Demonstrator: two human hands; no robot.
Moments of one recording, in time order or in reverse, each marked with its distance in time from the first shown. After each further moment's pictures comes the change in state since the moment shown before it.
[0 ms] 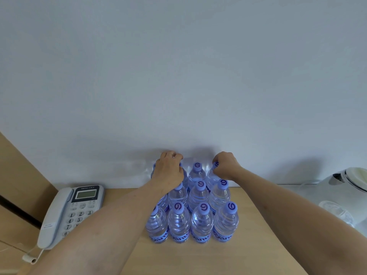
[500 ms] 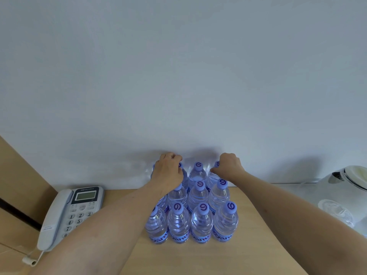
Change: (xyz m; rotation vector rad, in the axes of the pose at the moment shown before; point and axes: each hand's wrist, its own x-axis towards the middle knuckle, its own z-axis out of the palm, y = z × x) left_hand -0.002 0.001 0.000 0.002 -0.014 0.003; right_hand -0.003 0.008 0.002 -0.099 0.103 0.035
